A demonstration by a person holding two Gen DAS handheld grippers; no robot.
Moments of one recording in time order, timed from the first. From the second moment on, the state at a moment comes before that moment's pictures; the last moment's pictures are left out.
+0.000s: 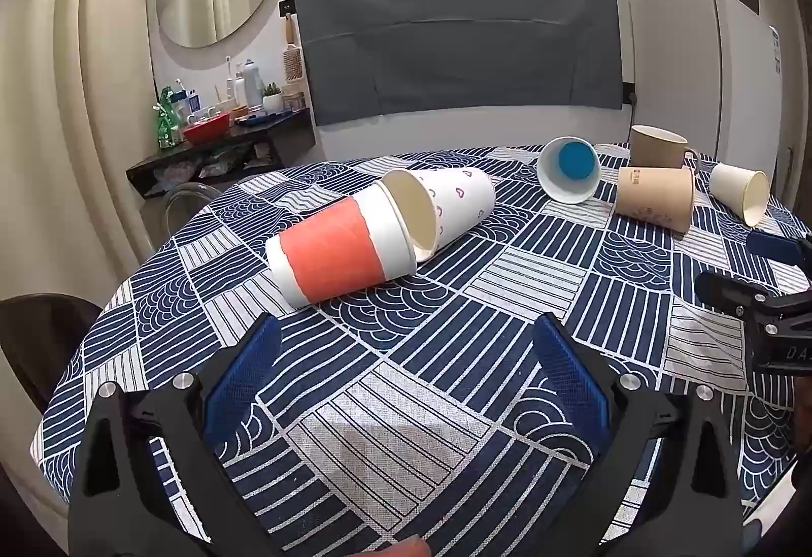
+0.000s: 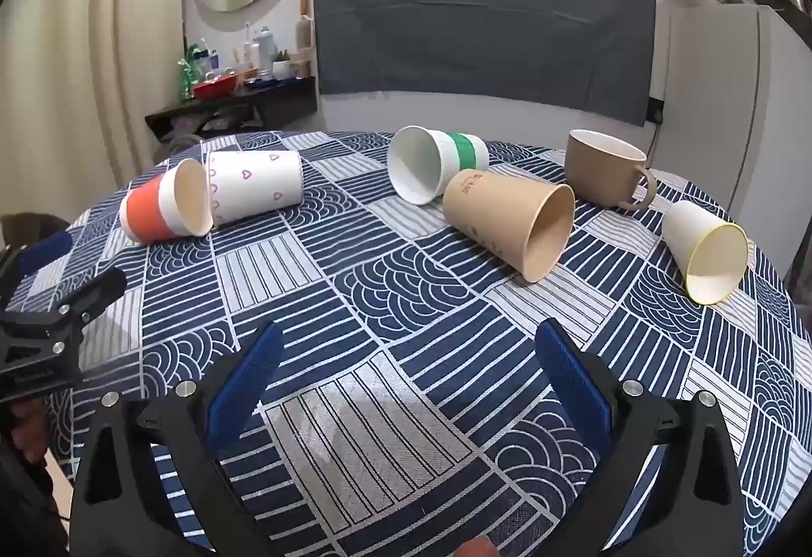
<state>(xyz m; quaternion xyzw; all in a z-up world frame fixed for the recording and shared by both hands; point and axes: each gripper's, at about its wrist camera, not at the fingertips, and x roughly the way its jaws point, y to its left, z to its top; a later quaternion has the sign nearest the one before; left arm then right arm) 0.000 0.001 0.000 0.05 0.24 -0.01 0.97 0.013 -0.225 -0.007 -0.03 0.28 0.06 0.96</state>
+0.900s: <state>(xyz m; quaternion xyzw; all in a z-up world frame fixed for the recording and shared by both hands) 0.002 0.003 -0.001 0.04 0.25 -0.03 0.97 0.014 -0.224 -0.008 -0.03 0.29 0.07 0.95</state>
